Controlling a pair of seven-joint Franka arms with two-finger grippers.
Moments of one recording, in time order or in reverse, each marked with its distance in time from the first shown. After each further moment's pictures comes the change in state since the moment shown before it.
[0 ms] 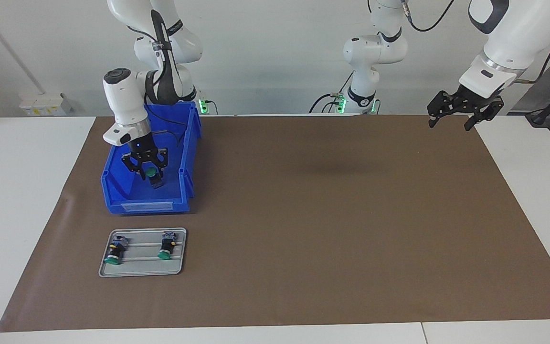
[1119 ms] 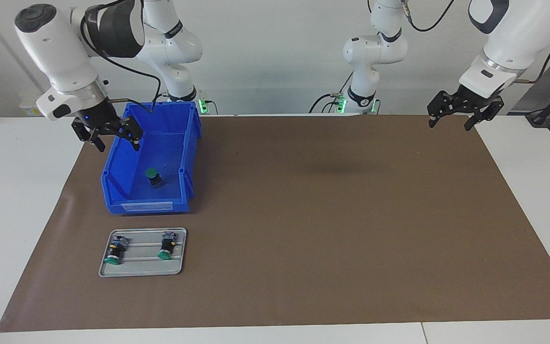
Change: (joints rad) left arm 0.000 0.000 0.000 0.000 0.000 0.000 0.000; right arm -0.030 0.152 0.004 0.882 -0.008 -0.995 0.293
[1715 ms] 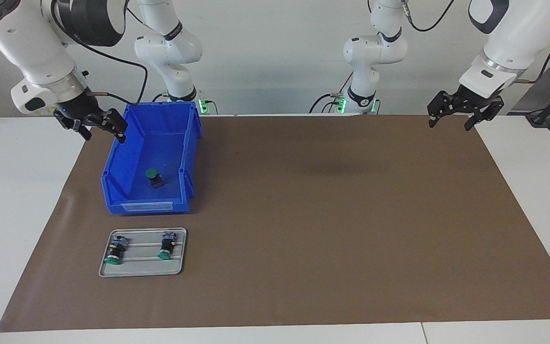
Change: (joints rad) left arm 0.000 0.000 0.000 0.000 0.000 0.000 0.000; right arm -0.032 0.042 -0.002 0.088 -0.001 -0.090 0.025
